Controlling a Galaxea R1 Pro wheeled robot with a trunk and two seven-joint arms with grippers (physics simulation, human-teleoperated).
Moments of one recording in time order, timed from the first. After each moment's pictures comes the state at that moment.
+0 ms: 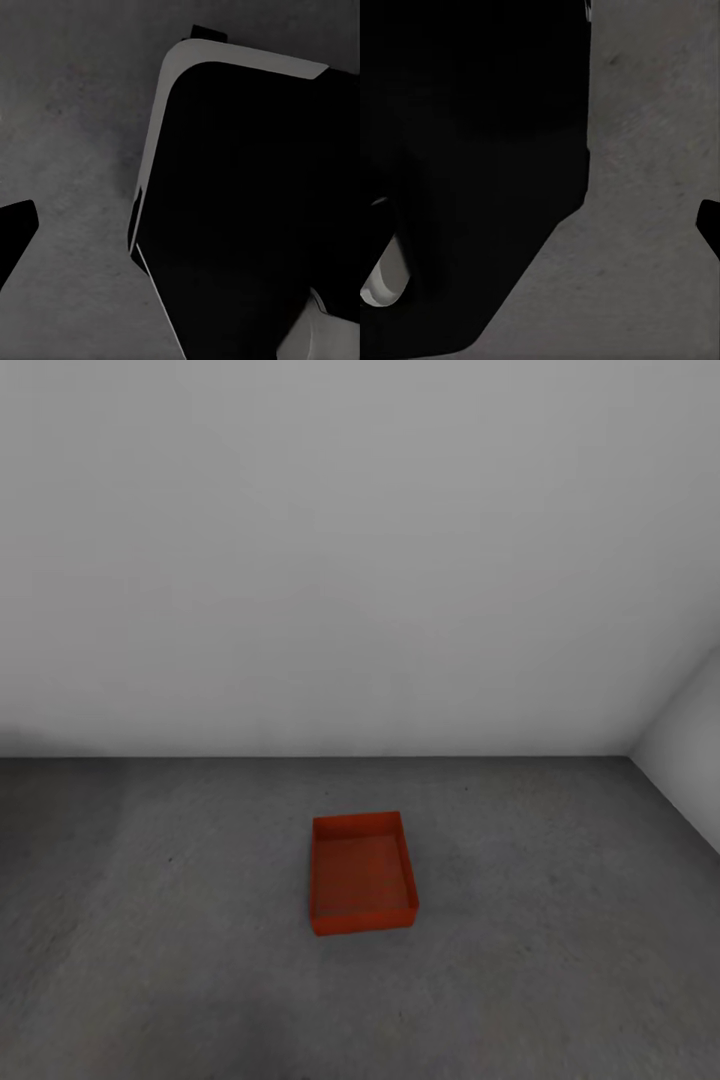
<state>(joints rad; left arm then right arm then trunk) -0.20 0.06 -0.06 0.00 0.32 -0.08 -0.04 -0.11 0.02 0.11 0.03 -0.14 -0.17 -0.05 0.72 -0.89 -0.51</state>
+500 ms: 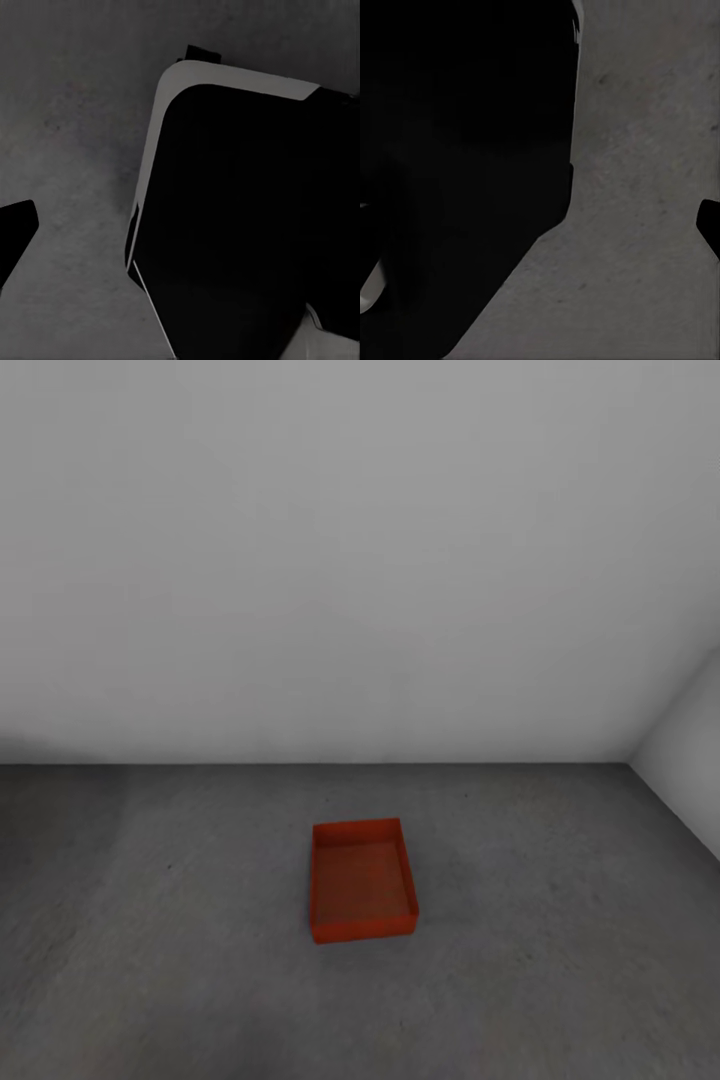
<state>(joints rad) -0.20 0.05 -0.06 0.00 0.31 -0.09 -0.04 -0.11 0.00 0.12 0.03 -0.08 -0.17 -0.05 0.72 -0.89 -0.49</state>
